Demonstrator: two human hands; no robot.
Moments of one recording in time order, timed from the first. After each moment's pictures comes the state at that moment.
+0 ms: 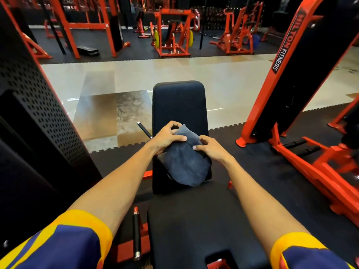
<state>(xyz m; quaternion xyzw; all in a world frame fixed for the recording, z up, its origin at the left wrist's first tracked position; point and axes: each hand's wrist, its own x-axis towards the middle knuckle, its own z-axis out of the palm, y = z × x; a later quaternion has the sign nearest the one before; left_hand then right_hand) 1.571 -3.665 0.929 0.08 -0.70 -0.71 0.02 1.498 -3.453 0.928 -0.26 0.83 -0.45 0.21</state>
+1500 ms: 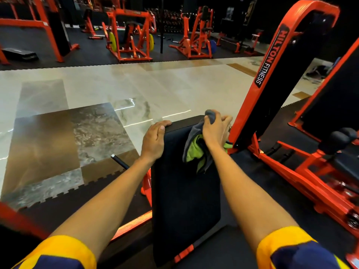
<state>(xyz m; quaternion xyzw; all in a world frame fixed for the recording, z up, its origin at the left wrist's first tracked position) 1.328 -3.872 0.913 -0.01 -0.82 -0.50 0.29 1.253 -3.673 0.962 0.06 0.89 -0.41 -0.21</state>
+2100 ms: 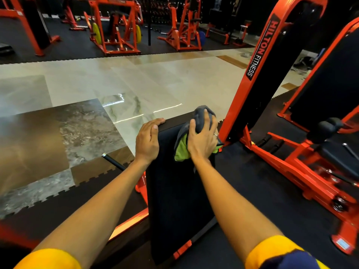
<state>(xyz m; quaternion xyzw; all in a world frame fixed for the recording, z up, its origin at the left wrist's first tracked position) 1.327 -3.868 0.911 -0.03 -0.79 -0.50 0.34 1.282 -3.701 0.923 0.05 0.88 -0.38 -0.28</state>
